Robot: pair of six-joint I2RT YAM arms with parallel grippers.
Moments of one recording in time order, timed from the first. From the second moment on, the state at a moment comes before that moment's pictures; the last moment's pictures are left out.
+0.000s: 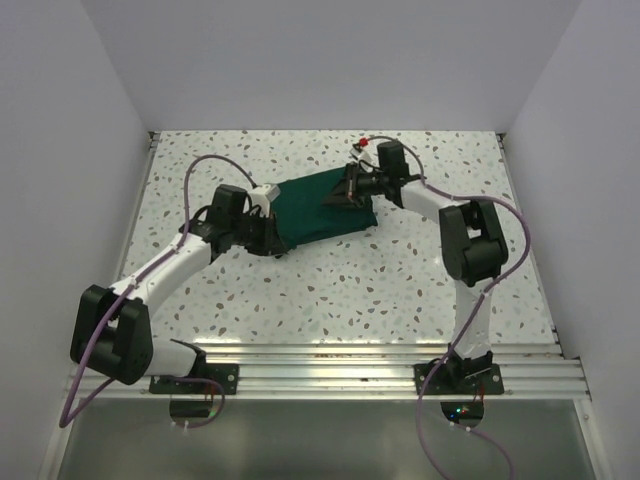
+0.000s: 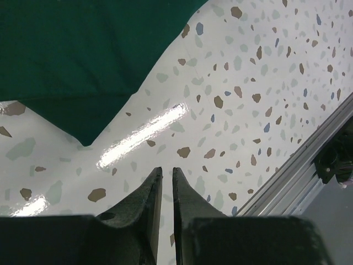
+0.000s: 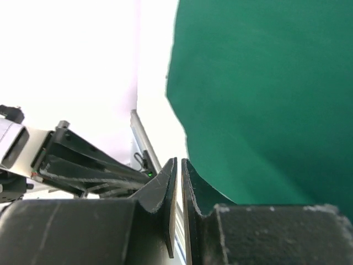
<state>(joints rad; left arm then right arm) -0.35 1.36 0.90 -0.36 0.48 -0.23 0.31 2.08 1.46 -0.02 -0.93 0.77</state>
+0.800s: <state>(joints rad) -0.23 1.27 0.90 -0.38 0.51 -0.34 0.43 2.11 1.47 -0.19 -0.80 0.73</state>
